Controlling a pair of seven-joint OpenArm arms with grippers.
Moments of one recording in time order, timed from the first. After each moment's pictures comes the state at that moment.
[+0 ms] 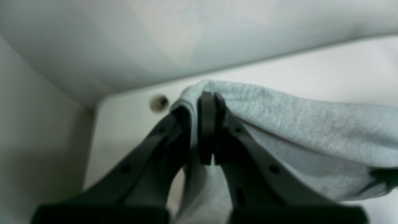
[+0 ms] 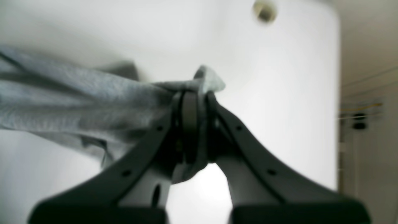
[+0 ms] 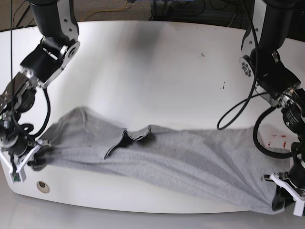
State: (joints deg) left arm -42.5 -13.1 -25.4 100.9 -22.5 -34.7 72.9; right arm 33.3 17.6 30.3 95.6 16.6 40.5 -81.9
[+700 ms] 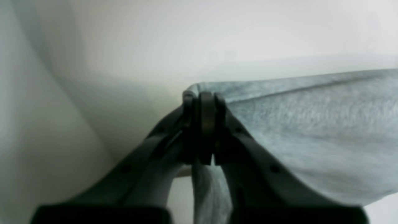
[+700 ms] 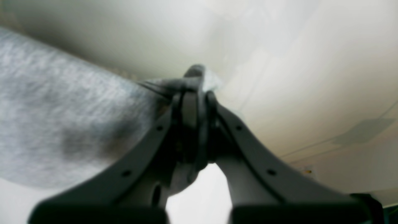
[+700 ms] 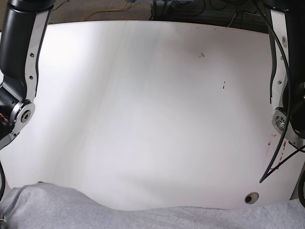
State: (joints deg) left arm -70.6 -19.8 -25.7 89.6 -22.4 -34.8 73.5; right arm 69.0 28.6 19.4 78.2 18.1 40.6 -81.1
